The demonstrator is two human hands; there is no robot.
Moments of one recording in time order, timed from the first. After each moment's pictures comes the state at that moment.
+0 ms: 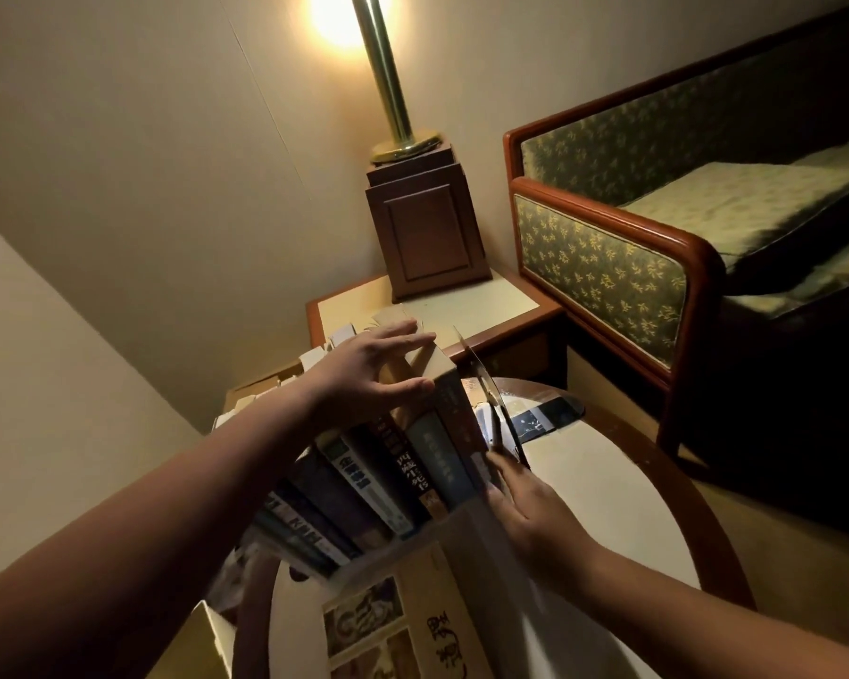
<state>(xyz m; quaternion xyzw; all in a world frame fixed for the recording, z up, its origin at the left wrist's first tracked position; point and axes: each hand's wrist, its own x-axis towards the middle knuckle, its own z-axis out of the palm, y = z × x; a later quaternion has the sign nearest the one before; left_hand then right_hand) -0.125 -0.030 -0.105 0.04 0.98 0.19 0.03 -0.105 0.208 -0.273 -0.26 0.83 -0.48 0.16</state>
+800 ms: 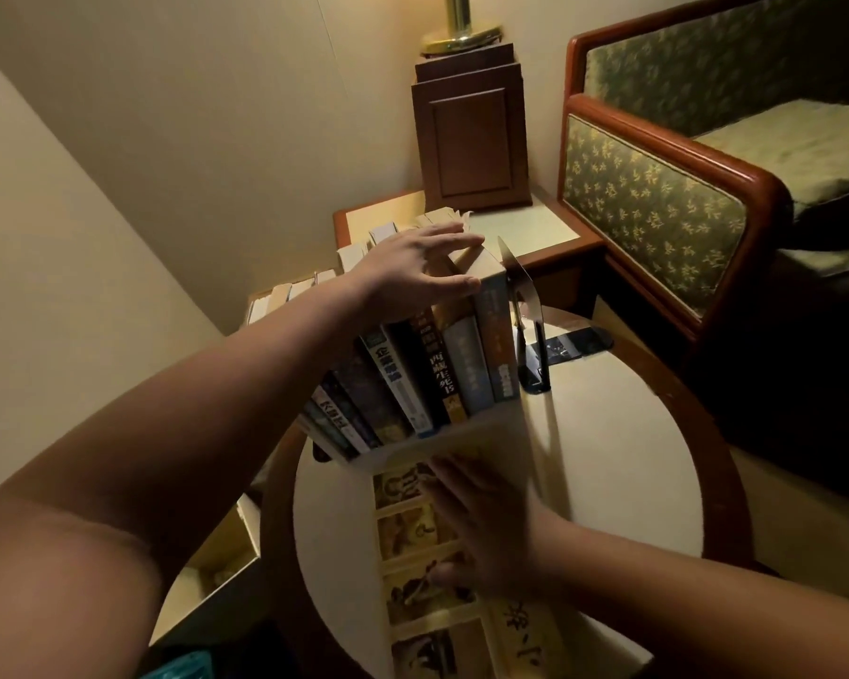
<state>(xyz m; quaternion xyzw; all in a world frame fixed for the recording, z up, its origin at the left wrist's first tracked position) -0.117 -0.019 -0.108 0.00 0.99 0.17 0.00 -0.025 0.193 -0.300 -0.59 0.80 -0.04 0.09</state>
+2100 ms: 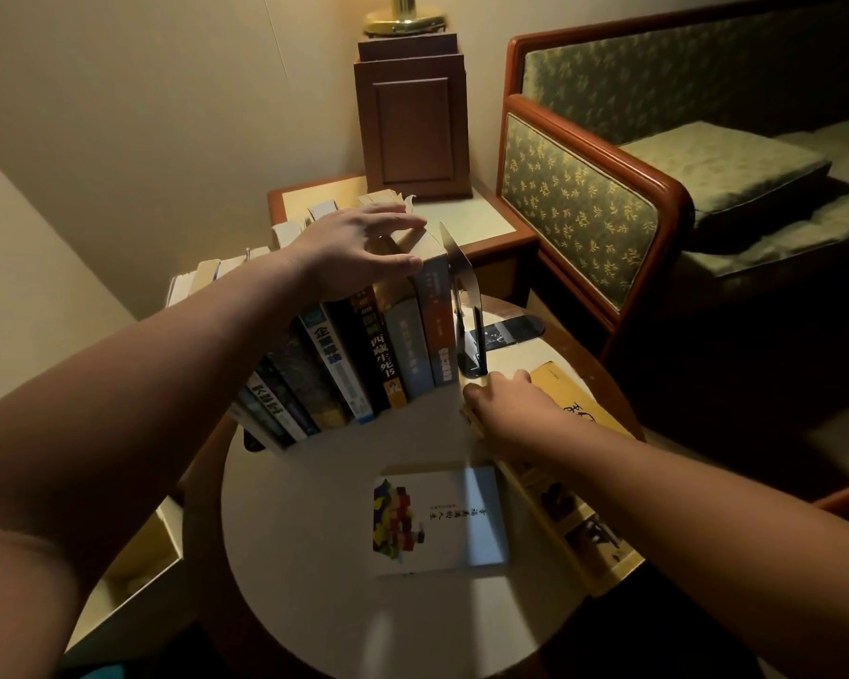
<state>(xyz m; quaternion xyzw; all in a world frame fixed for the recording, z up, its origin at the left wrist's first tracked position) -0.115 -0.016 -0.106 0.01 0.98 0.18 -0.01 -0.115 0.218 -0.249 -0.35 0.92 0.04 0.18</state>
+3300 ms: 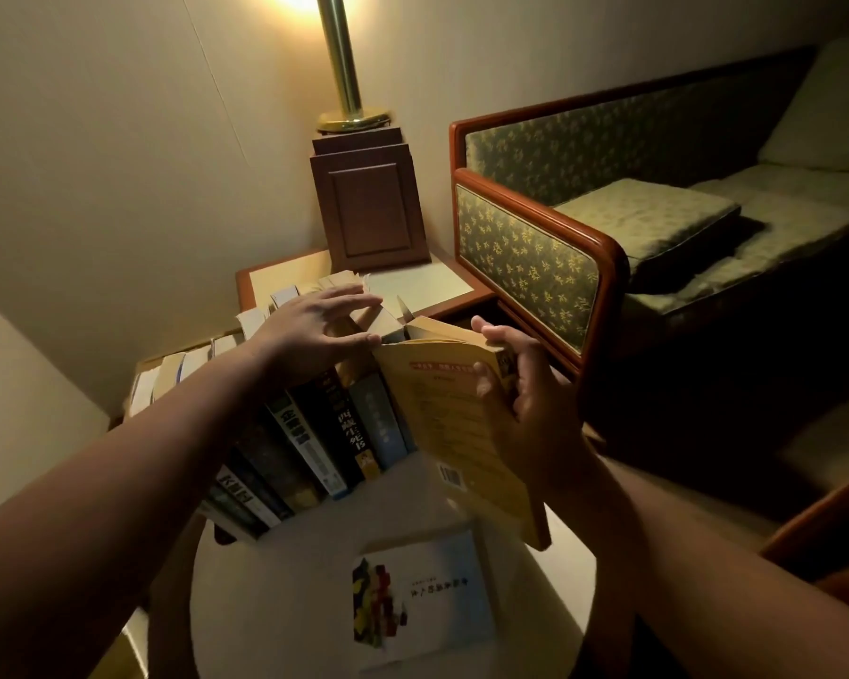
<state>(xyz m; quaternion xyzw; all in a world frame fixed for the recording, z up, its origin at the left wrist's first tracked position) -0.123 -0.023 -0.110 0.01 0.98 0.19 -0.01 -0.108 0.256 -0.176 -0.35 0.73 -0.52 -0.28</state>
